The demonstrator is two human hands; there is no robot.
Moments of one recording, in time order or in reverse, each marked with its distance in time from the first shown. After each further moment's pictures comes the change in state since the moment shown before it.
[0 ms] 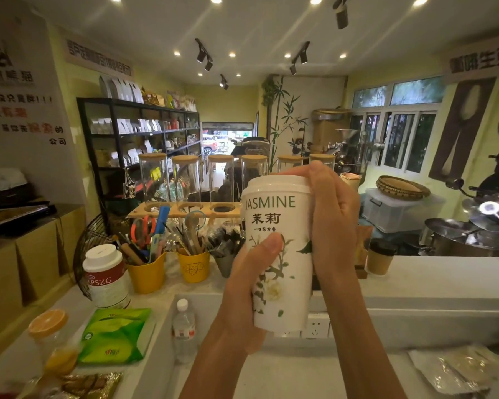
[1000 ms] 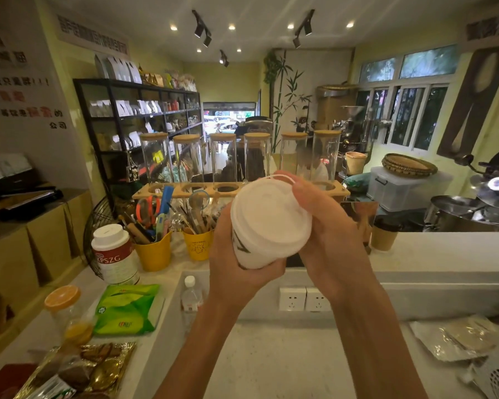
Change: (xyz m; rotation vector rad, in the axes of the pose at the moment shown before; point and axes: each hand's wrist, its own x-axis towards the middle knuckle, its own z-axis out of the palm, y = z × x) left_hand 0.015 -0.034 -0.080 1.047 0.251 0.779; right_hand -0.038 0.008 -0.020 0.417 -0.252 0.591
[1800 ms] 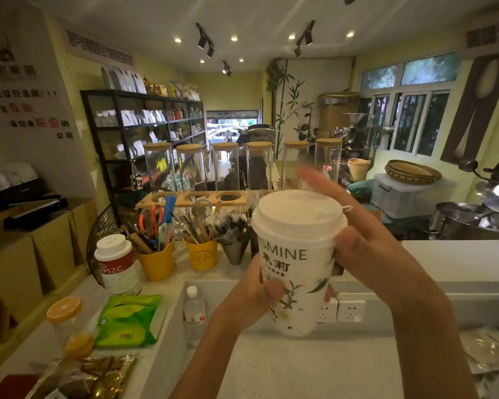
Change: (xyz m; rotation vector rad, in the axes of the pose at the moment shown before) left_hand 0.004 0.030 0.008 -0.789 -0.696 -0.639; right_hand -0.009 -0.029 -0.042 -0.451 -0.323 -0.126
